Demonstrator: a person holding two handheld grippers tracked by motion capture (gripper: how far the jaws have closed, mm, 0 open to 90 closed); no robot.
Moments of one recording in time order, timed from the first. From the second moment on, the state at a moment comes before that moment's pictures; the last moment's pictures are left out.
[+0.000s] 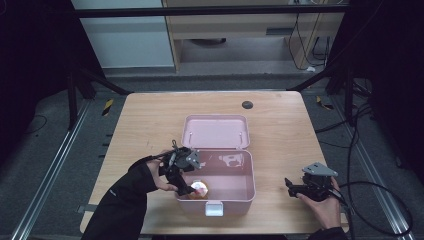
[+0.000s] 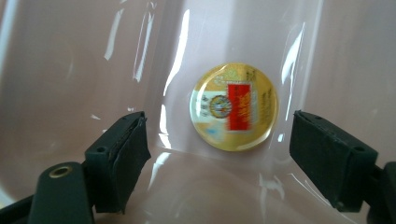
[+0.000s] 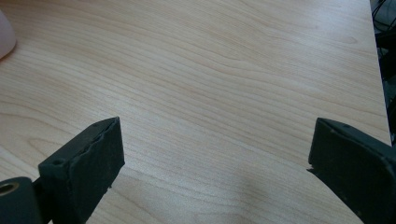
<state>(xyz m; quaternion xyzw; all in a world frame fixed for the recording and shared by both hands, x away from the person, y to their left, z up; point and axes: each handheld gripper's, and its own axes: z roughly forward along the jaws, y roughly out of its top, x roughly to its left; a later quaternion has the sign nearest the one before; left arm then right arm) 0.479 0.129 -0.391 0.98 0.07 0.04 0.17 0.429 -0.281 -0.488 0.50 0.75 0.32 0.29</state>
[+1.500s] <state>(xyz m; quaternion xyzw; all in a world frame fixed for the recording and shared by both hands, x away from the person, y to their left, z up) 0.461 0.281 -0.405 0.82 0.39 0.21 0.36 0.428 -0.286 -0.485 0.51 0.74 0.32 0.29</state>
